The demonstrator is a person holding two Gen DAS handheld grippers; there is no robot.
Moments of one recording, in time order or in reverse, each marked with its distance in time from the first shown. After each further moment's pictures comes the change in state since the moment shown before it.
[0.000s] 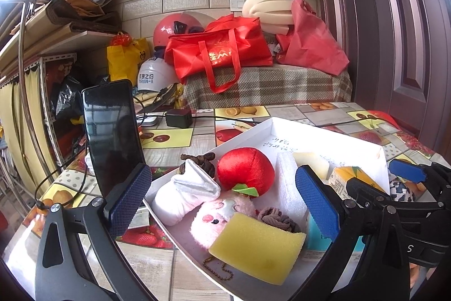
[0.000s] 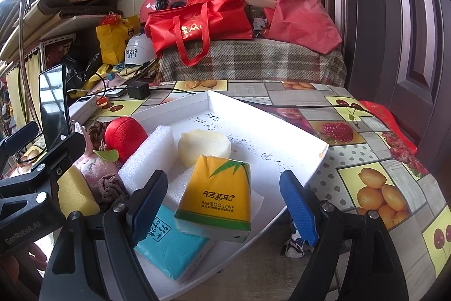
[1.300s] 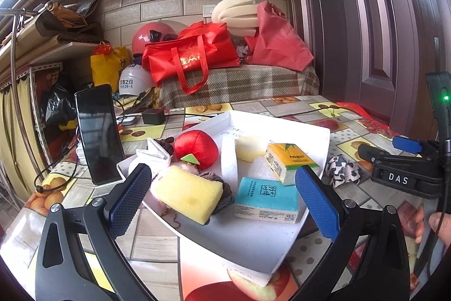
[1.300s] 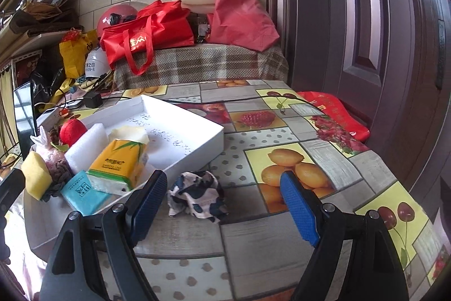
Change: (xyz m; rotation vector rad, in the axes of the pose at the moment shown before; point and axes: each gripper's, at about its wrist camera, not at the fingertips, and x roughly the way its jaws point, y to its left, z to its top) left arm -0.073 -0.051 -0.020 0.047 -0.011 -0.104; right arm -0.052 -0.087 -0.027 0.093 -0.008 -0.194
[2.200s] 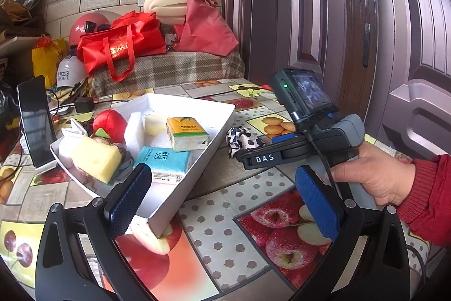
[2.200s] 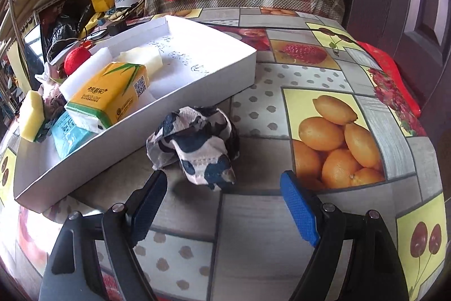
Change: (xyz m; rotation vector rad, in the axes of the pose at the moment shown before) left arm -0.046 -0.058 -0.013 0.042 0.072 -0.332; right arm 0.065 -0.001 -0.009 -0.148 0.355 0.249
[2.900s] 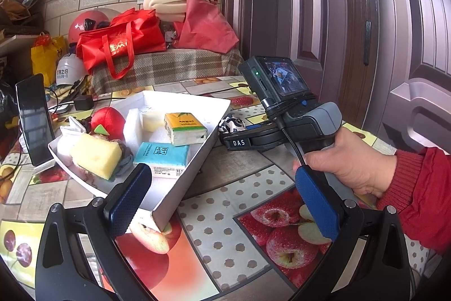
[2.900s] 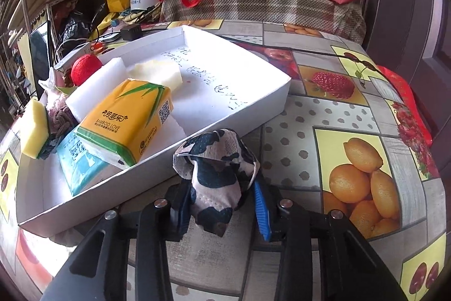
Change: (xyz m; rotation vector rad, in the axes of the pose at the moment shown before) left arm 0.003 0.001 -0.002 -0.007 0.010 -0.004; right arm 0.011 0.017 0.023 -0.072 -0.061 0.029
